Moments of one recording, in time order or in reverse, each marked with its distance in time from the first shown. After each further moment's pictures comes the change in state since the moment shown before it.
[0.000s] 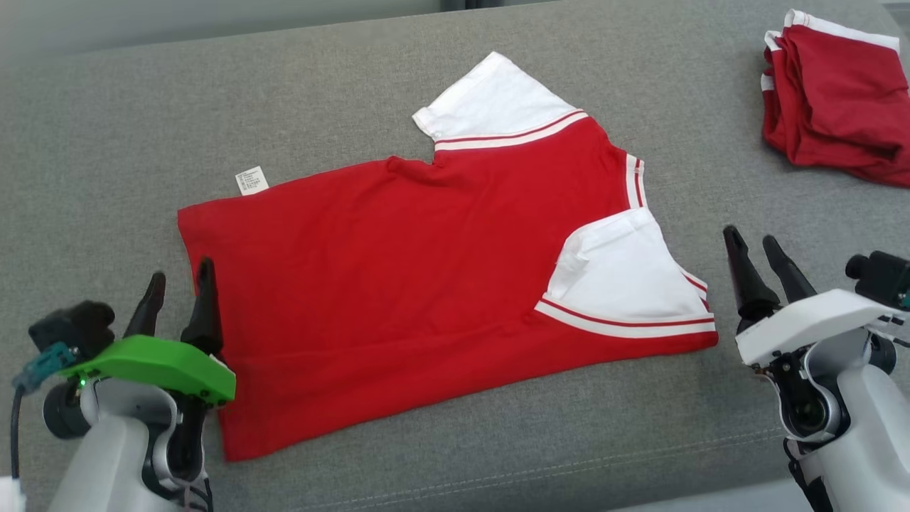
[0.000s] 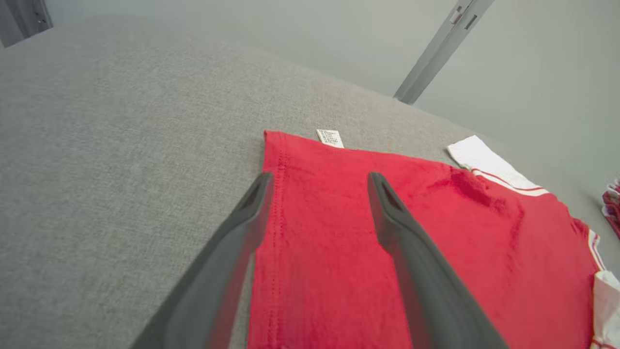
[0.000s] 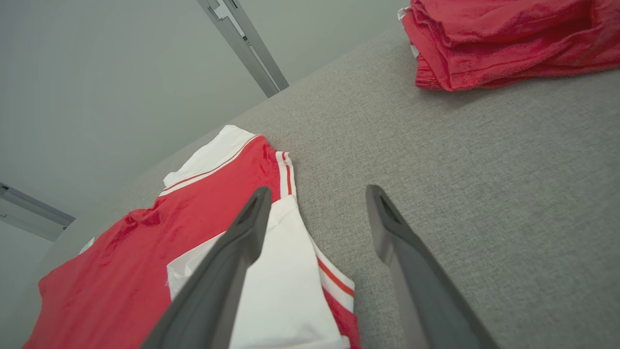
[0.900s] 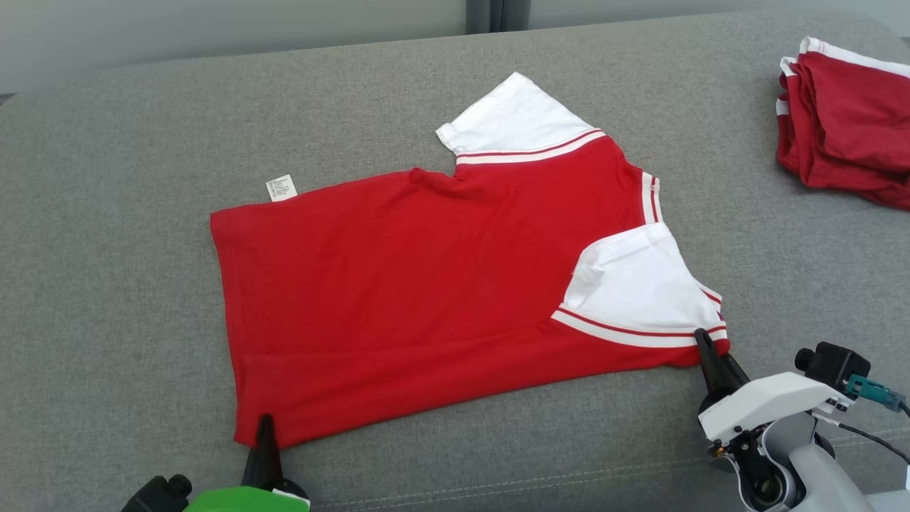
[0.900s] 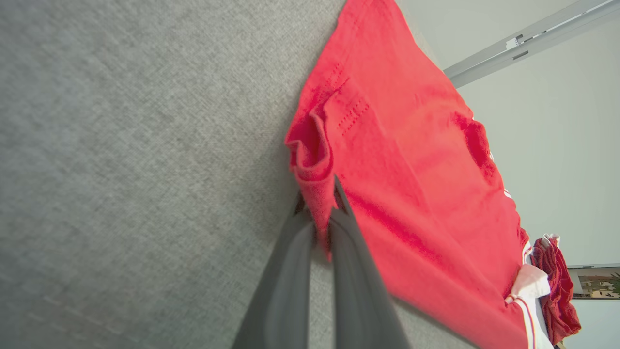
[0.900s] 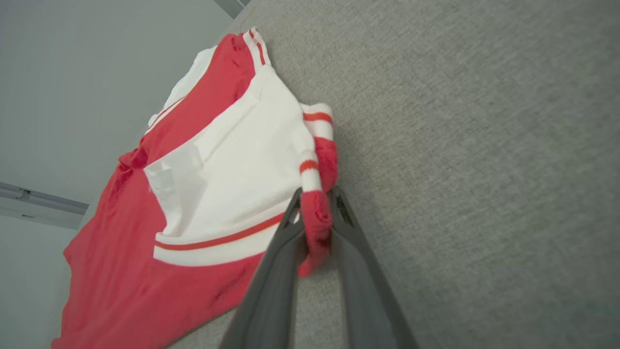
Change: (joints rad) left arm 0.246 -0.211 -0.017 0.101 -0.320 -0.058 -0.162; right arm 0.069 0.055 0.095 0.189 0.178 0.001 -0.059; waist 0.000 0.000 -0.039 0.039
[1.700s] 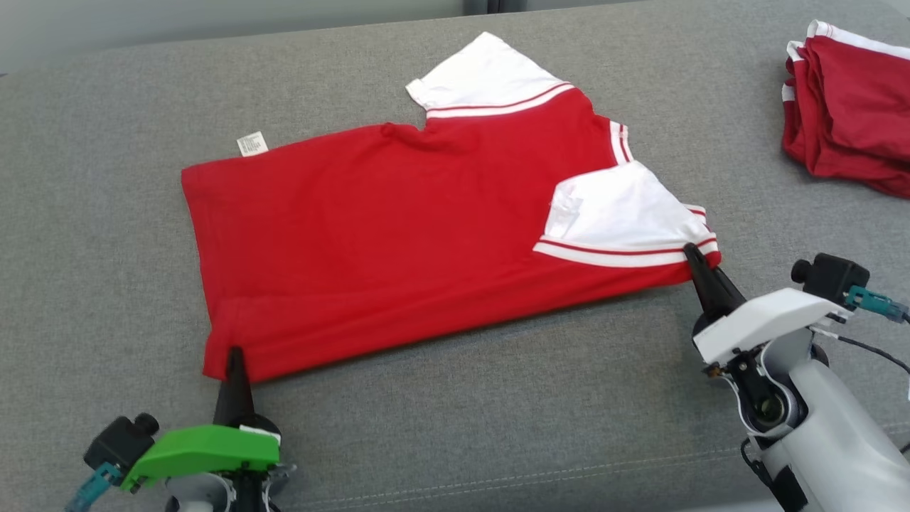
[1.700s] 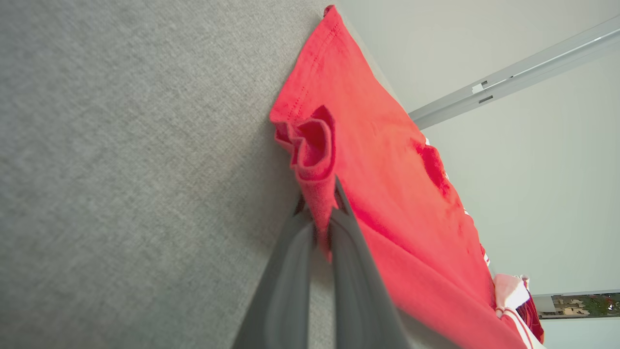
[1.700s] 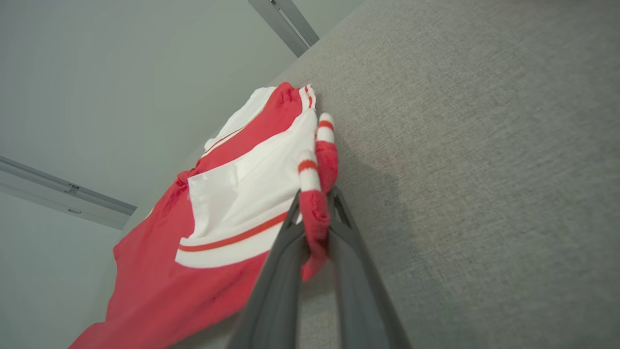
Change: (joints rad) left arm -0.159 0.044 0.042 0.031 -0.077 -0.032 0.007; right arm -0.214 -0.055 0.121 0.028 0.091 0.000 0.000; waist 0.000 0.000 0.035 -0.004
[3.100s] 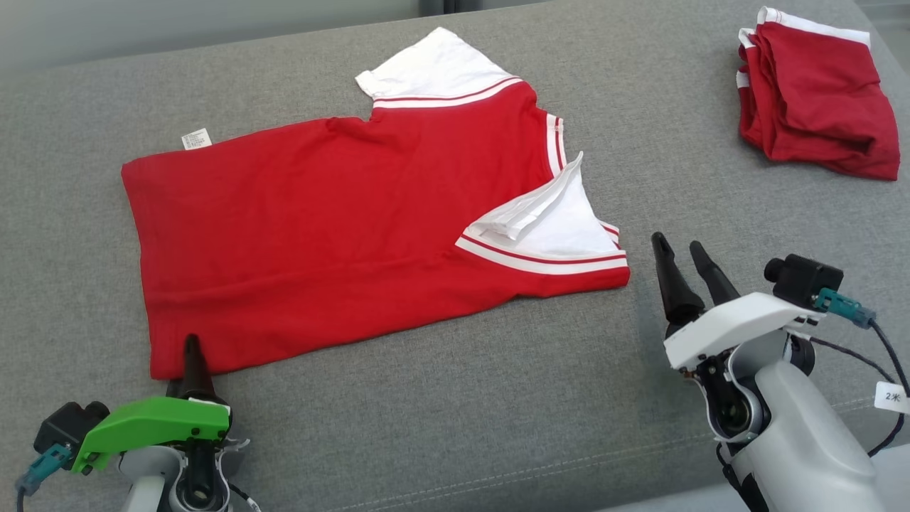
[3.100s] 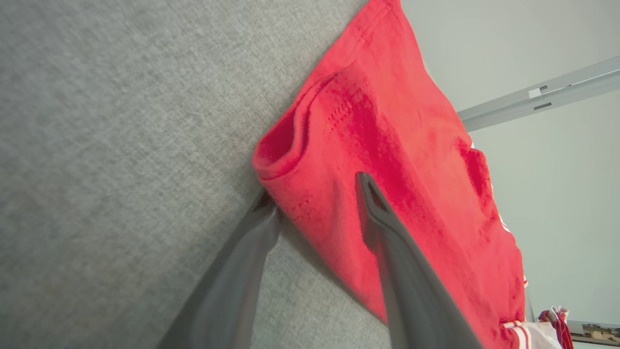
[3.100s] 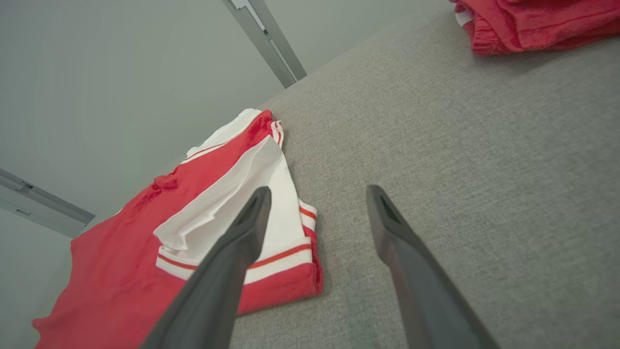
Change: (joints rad) left arm -0.057 0.050 0.040 0.073 -0.091 0.126 0.066; right arm 0.021 0.069 -0.055 -0.033 -0.242 -0.001 -0.069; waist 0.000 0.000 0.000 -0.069
